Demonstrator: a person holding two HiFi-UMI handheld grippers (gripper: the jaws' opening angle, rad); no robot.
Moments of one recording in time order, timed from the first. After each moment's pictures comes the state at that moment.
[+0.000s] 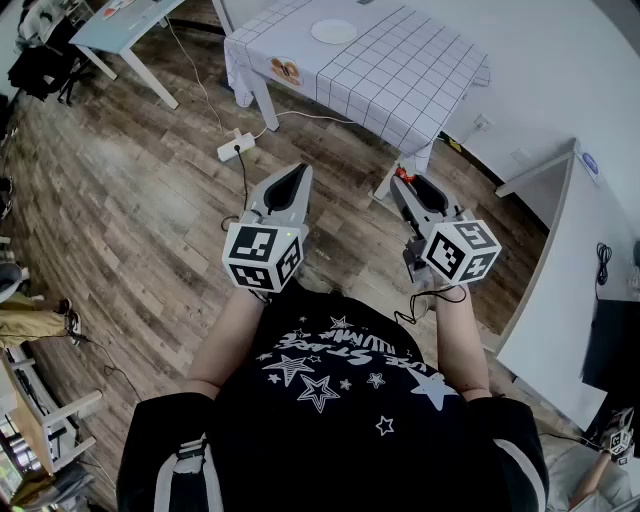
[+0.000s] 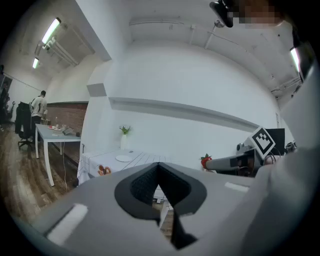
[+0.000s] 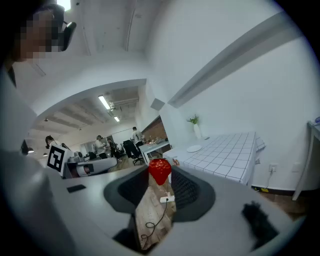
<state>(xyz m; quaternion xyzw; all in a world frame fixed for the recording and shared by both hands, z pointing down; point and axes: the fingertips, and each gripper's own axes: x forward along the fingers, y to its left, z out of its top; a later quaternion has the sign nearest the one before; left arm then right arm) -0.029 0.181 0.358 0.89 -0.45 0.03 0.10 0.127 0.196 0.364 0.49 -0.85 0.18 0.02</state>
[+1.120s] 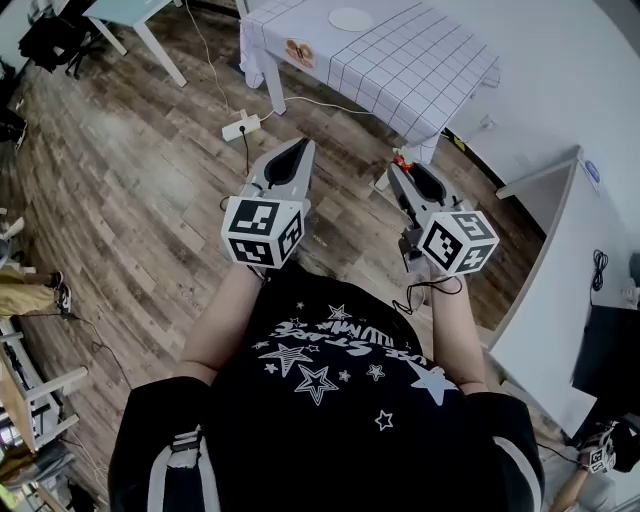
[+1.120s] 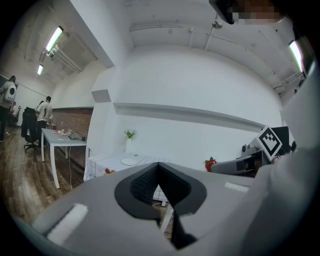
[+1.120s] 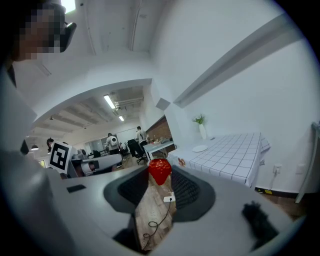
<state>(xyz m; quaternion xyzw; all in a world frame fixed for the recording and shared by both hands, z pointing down) -0.046 0.190 0.349 0.88 -0.47 0.02 0.09 0.102 0.213 0.360 0.47 -0.87 0.17 0.02</state>
